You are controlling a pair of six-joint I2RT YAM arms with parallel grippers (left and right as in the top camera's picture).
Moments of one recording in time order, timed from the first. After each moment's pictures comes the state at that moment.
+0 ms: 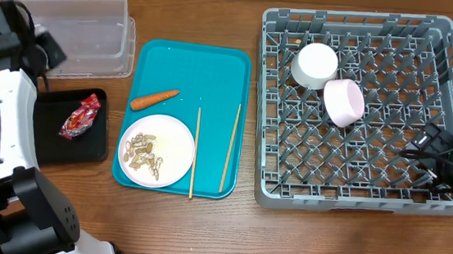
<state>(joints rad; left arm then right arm) 0.40 1.73 1.50 -0.64 0.00 -0.29 -0.32 1.23 1.37 -1.35 0.11 0.36</state>
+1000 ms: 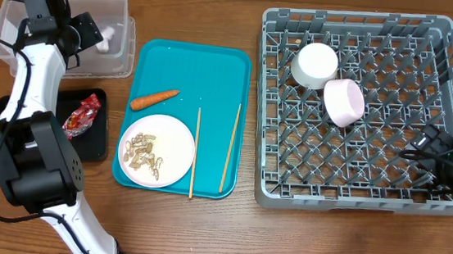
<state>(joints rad) 0.29 2.03 1.65 -0.47 0.09 -0.28 -0.32 1.23 1.37 -1.37 0.11 0.36</state>
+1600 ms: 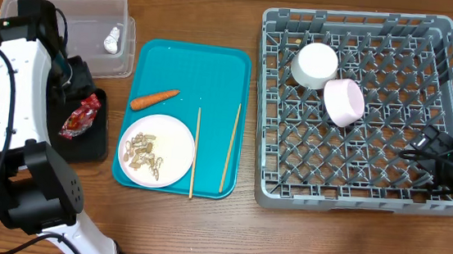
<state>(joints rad) 0.29 1.90 1.75 -1.31 -0.09 -0.22 -0.32 1.23 1.37 -1.37 0.11 0.36</state>
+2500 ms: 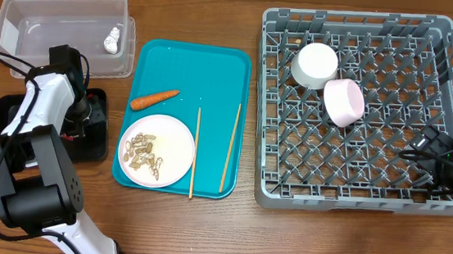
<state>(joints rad) 0.29 1.90 1.30 -0.92 -0.18 -0.20 -0.32 1.23 1.37 -1.38 0.11 0.36</state>
